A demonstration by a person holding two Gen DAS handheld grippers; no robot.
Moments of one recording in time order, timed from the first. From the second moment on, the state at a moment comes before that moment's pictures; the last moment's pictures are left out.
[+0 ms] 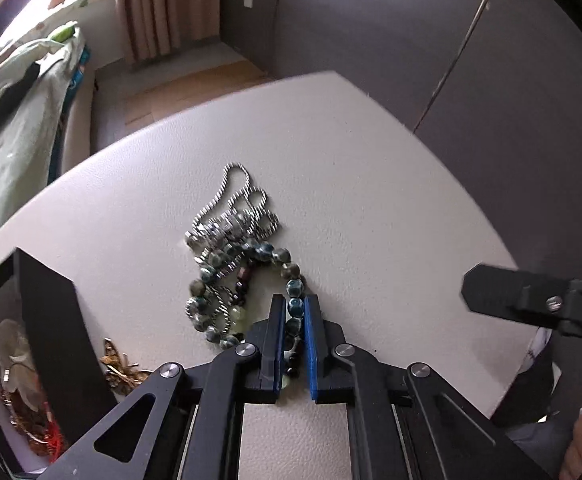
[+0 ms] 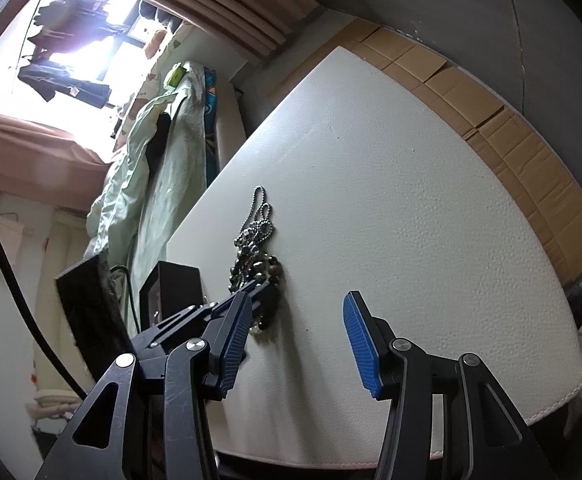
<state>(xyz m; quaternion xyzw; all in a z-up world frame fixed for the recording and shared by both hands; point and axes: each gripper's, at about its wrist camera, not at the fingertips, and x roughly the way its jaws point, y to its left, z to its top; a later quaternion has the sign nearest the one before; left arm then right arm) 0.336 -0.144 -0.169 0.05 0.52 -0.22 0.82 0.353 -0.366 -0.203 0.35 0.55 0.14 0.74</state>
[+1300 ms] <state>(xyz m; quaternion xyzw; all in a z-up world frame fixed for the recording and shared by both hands) 0.314 0.022 -0.077 -0.17 0.39 -0.17 0.89 0.406 -0.244 -0.212 -0.01 0.61 0.13 0.78</state>
